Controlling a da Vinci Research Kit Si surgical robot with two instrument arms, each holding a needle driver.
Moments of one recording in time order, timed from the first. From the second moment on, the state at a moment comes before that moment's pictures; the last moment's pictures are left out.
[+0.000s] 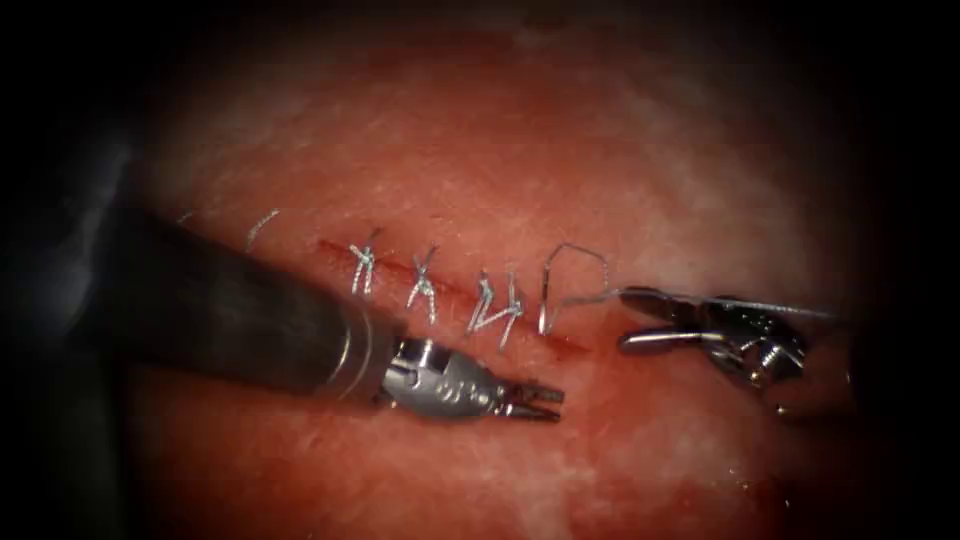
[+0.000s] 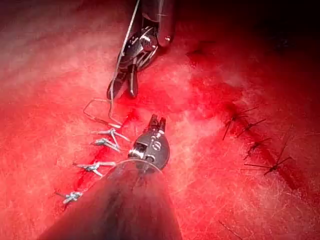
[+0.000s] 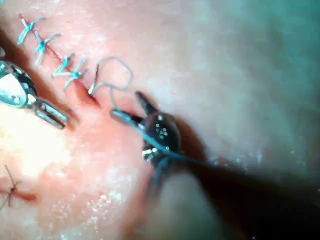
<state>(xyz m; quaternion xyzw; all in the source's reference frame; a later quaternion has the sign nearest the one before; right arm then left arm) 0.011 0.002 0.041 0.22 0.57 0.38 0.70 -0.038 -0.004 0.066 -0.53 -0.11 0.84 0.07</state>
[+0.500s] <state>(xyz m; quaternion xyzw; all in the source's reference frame) 0.011 0.001 0.040 0.22 0.57 0.38 0.70 -0.039 -0.004 0.060 -0.54 -0.35 0.72 0.26</state>
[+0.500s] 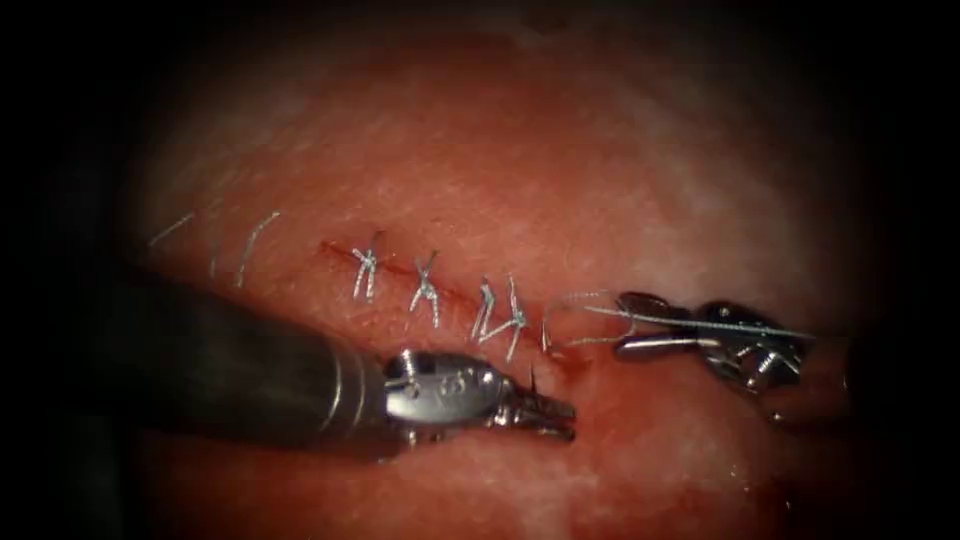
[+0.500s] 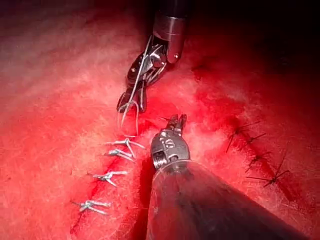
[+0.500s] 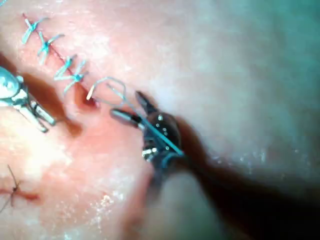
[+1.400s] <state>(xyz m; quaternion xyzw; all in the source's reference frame) 0.011 -0.002 0.038 0.26 0.57 0.36 0.69 -0.036 -0.006 0.047 -0.56 -0.25 0.78 0.16</state>
